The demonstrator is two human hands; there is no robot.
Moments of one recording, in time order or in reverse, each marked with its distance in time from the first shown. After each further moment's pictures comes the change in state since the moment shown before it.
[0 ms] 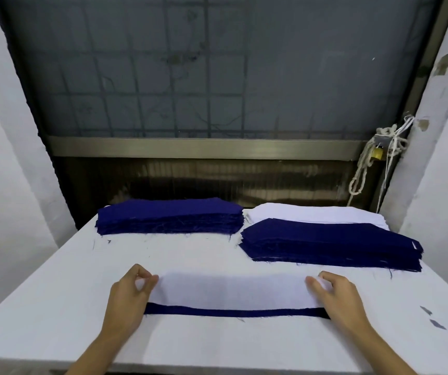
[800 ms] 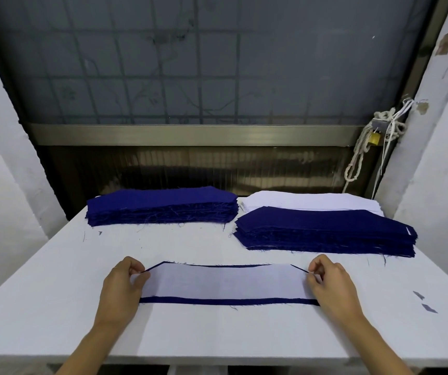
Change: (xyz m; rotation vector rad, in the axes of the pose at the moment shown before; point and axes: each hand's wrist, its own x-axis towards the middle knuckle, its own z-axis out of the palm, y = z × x) left_hand 0.005 -0.003 0.007 0.129 0.044 0.052; right_hand 0.001 0.008 0.006 -0.198 0.076 -0.058
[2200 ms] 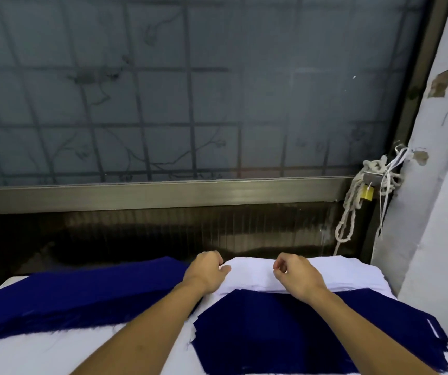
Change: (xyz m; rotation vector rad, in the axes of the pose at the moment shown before) left_hand 0.198 0.238 0.236 0.290 -0.502 0.235; right_hand 0.267 -0.022 0.003 -0.261 -0.195 0.000
